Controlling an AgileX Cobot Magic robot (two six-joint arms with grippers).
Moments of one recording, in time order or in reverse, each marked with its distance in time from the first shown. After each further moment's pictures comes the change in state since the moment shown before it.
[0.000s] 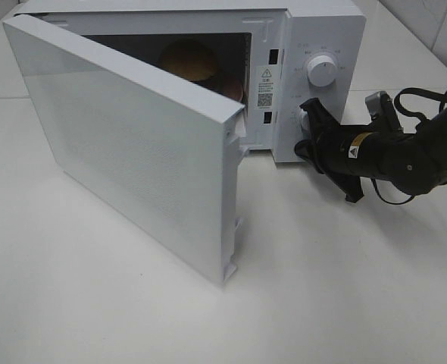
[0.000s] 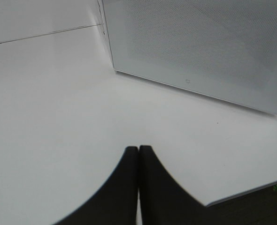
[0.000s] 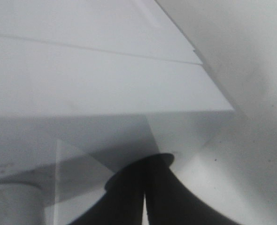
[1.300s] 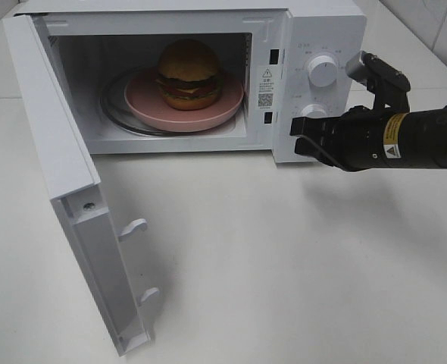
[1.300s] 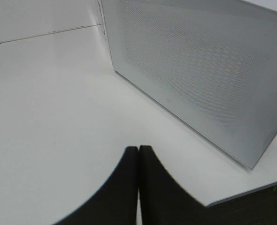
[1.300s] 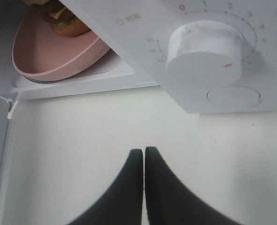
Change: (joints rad) left arm 0.000 0.000 0.000 0.000 0.000 0.000; right arm -0.007 -0.336 0.179 -0.585 0.103 -0.263
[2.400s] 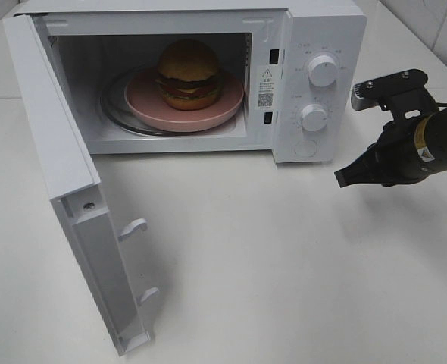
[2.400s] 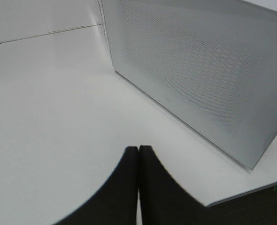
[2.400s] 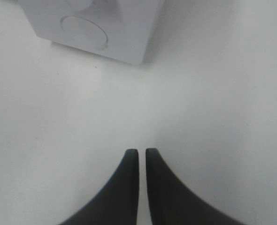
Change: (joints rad) left arm 0.000 0.000 0.000 0.000 0.000 0.000; right arm 0.015 -0.086 -0.015 -0.051 0.558 -0.364
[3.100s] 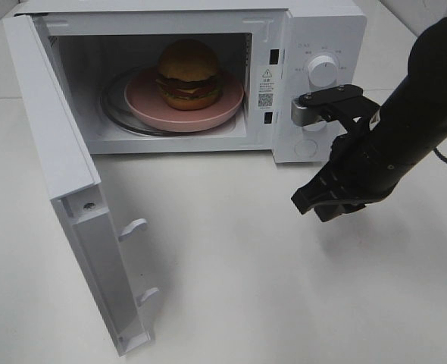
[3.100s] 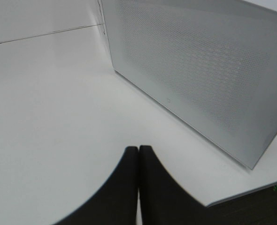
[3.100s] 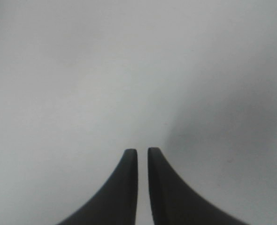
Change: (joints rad) left arm 0.000 0.000 0.000 0.000 0.000 0.000; right arm 0.172 -0.025 -0.171 1.099 0.520 -1.013
